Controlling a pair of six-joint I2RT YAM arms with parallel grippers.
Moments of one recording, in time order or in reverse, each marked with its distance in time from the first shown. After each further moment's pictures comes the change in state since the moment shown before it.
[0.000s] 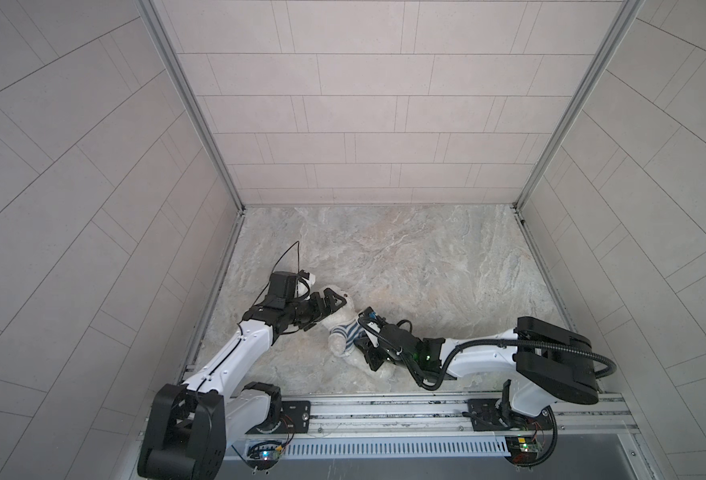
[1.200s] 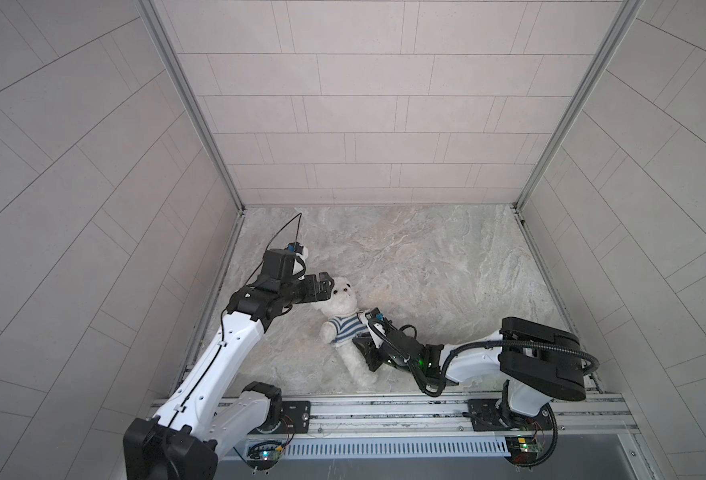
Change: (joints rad) left arm -0.072 -0.090 0.327 -0.357 -0.414 0.276; right arm 0.011 0.067 -0.083 0.280 0.044 0.078
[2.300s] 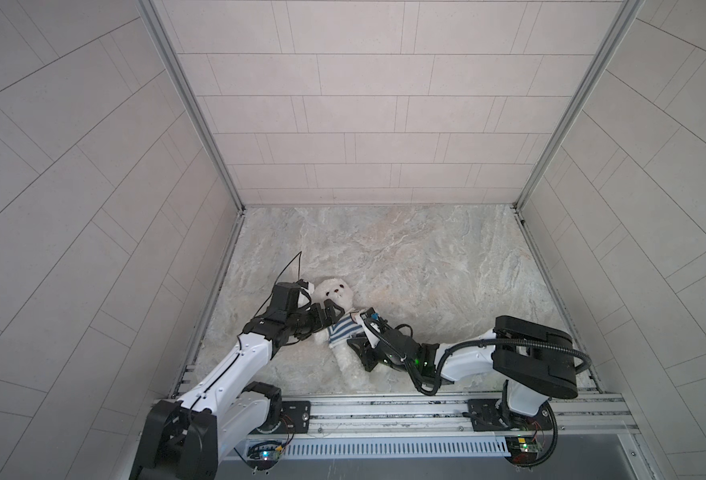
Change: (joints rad) left arm 0.015 -0.007 -0.457 0.372 0.278 -0.303; right arm 0.000 0.036 0.031 0.032 -0.042 -0.002
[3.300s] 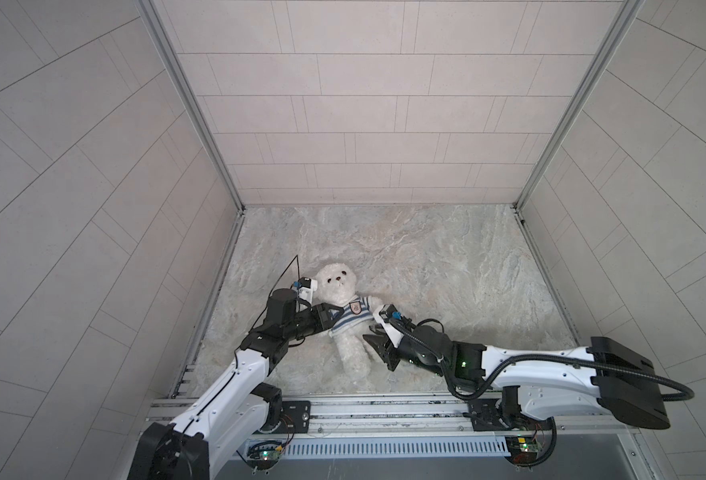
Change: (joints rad) left arm -0.034 -0.167 -0.071 0.256 0.087 -0.035; right arm 0.023 -0.541 -0.029 -0.425 0.066 -0.277
